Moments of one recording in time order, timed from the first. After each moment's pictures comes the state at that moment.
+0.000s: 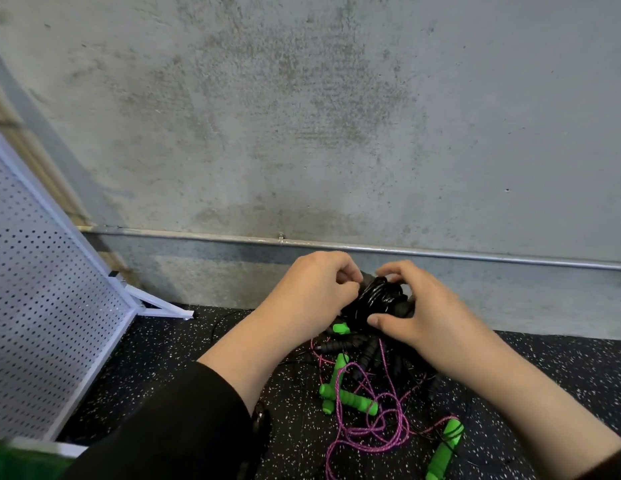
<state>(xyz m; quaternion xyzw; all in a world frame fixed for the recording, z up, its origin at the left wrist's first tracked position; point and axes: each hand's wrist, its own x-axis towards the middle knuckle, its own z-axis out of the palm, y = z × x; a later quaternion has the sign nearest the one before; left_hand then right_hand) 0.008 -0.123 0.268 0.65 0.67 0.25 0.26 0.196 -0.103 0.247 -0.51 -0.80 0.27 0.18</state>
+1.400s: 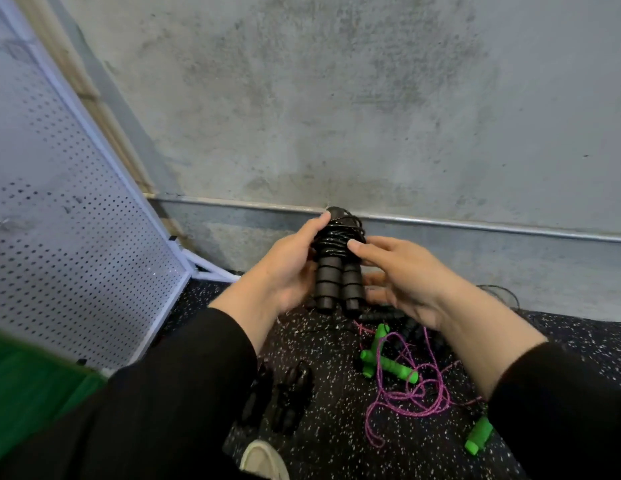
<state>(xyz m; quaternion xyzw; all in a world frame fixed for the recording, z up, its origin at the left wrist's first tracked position) -0.069 -0.143 0.229 0.21 0.54 0.53 0.62 0.092 -0.110 0.231 -0.40 -0.46 0.75 0.26</state>
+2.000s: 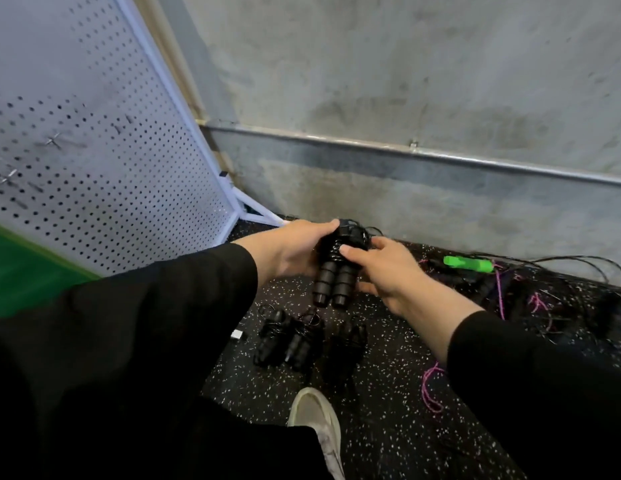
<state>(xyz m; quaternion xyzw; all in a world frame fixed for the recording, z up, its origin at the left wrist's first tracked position) -0.213 -0.162 0.102 0.22 0.63 0.36 0.65 -0.053 -0.134 0.096 -0.50 -0.45 0.71 0.21</state>
